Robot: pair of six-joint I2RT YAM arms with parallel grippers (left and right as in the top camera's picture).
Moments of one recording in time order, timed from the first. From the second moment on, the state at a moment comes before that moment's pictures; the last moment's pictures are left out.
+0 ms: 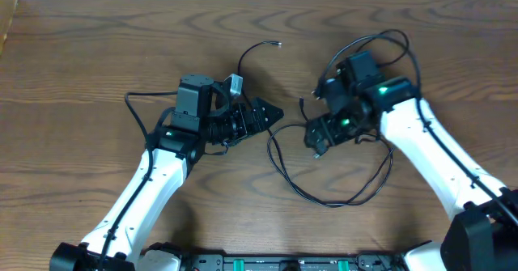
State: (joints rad) left arm -0.28 1.35 0.83 -0.27 0.75 -0.74; right arm 0.40 1.61 1.23 -0.97 -0.30 -0.04
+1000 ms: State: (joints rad) left arm -0.28 1.35 0.83 -0.27 0.75 -0.74; right arm 0.65 1.61 0.82 -0.69 -0.28 -0.22
